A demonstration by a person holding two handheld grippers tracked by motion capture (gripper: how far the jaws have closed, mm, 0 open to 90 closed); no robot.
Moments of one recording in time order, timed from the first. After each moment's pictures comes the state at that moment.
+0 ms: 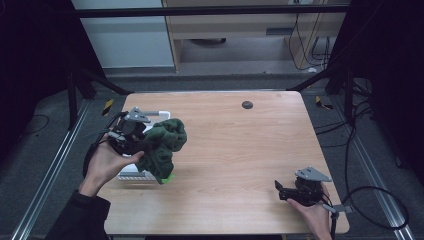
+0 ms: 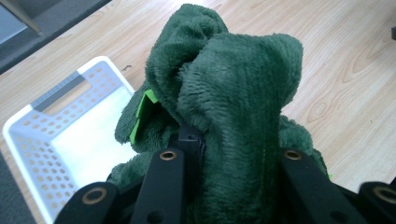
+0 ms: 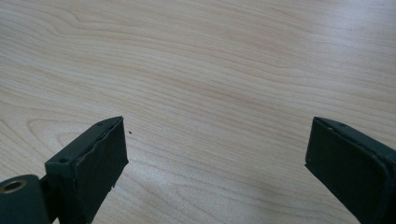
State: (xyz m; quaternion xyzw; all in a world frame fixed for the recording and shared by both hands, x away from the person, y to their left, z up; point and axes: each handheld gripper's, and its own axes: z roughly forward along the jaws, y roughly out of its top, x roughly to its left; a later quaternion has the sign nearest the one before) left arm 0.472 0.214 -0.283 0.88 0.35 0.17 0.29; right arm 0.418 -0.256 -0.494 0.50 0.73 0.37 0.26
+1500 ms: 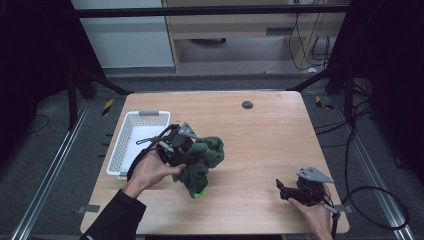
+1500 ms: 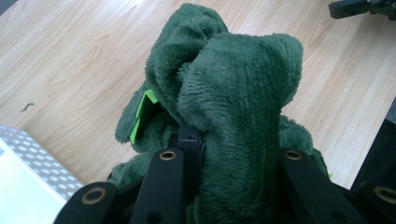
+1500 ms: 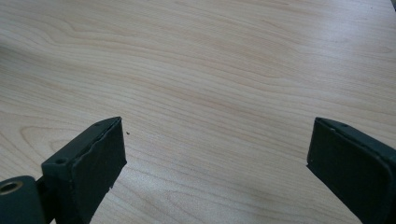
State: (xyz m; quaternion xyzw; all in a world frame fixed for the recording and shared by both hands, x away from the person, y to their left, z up) left arm 0.475 0.122 -0.323 0.92 0.26 0.11 0.28; right arm 0.417 -0.259 -0.491 0.50 0.73 0.38 0.28
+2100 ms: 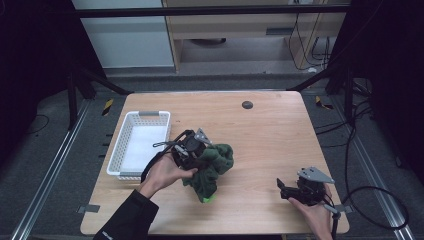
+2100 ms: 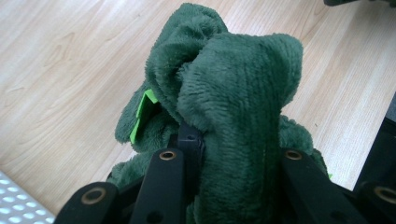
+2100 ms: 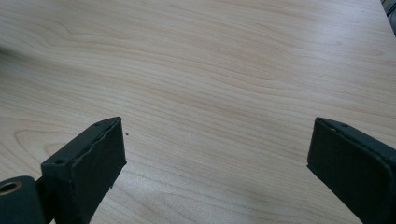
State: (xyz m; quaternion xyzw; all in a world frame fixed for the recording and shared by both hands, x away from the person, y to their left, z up) left arm 0.482 0.095 -0.350 0.93 0.25 0.08 0.26; right arm 0.417 -0.259 -0.491 0.50 0.72 0.38 0.29
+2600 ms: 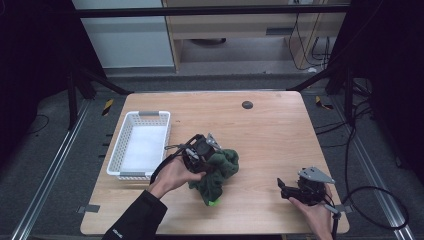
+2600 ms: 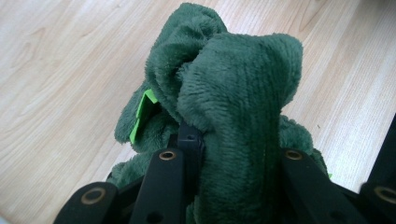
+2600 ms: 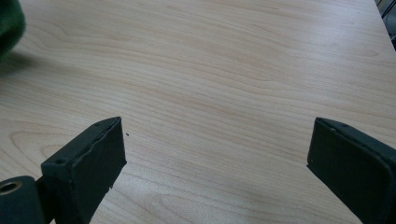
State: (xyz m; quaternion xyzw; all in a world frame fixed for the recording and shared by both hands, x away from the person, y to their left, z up) left arm 0.485 0.073 -0.372 0.94 0.23 0.07 0.25; right arm 0.416 -0.260 -0.490 0.50 0.72 0.38 0.29
